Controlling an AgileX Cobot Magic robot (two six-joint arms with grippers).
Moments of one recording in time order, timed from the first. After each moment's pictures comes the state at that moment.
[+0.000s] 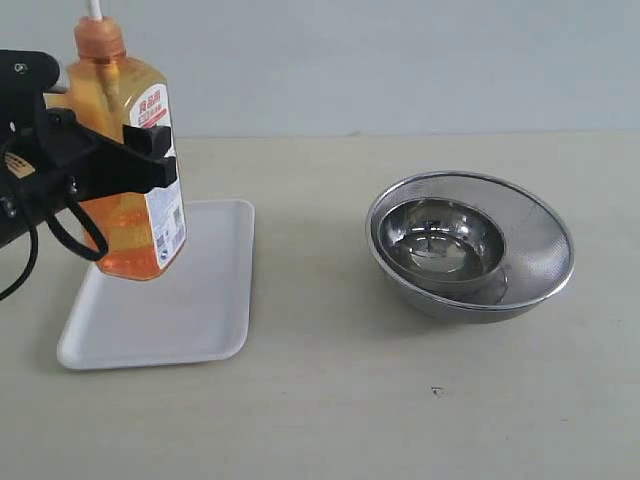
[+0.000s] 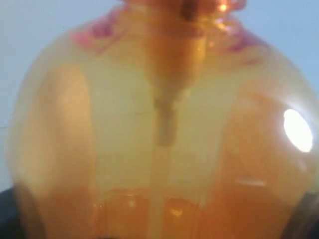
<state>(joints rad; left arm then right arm) -0.38 1.54 -0.62 -0.33 -0.60 0.24 0.28 1.16 -1.45 -0.31 0.79 -0.10</state>
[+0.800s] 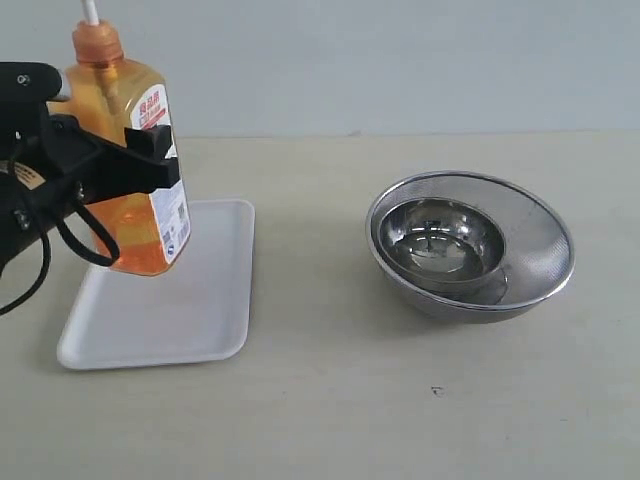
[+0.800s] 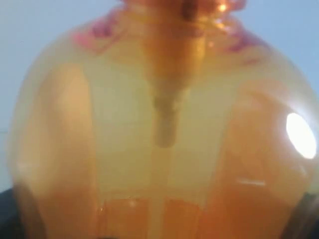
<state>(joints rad) -0.38 1.60 -0.61 -0.31 -0.74 0.17 0.28 1.16 -1.45 -0.31 0.79 -0.10</state>
